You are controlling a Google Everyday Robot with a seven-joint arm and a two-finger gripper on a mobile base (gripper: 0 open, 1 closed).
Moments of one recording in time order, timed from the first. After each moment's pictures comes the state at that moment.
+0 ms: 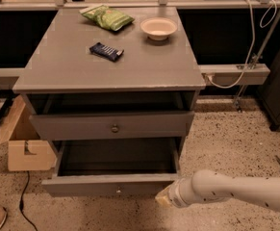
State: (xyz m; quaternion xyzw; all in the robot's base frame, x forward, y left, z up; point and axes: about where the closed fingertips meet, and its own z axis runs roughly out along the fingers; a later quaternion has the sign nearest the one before) arm 0.451 -0.088 0.390 -0.41 0.86 0.22 0.21
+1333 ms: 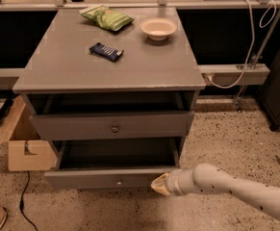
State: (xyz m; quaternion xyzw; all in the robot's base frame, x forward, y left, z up) arm 0.504 -0.074 0.382 -0.50 0.78 0.23 0.30
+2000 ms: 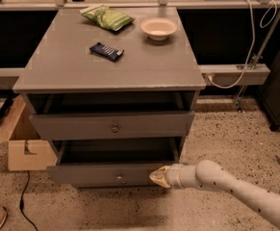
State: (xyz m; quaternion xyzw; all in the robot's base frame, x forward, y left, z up) arm 0.538 -0.070 0.391 -0.50 0.75 0.24 0.37
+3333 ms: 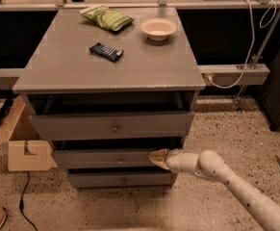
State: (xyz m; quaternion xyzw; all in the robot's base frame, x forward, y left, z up) arm 0.621 -0.068 0.421 -0.49 0.68 0.24 0.50
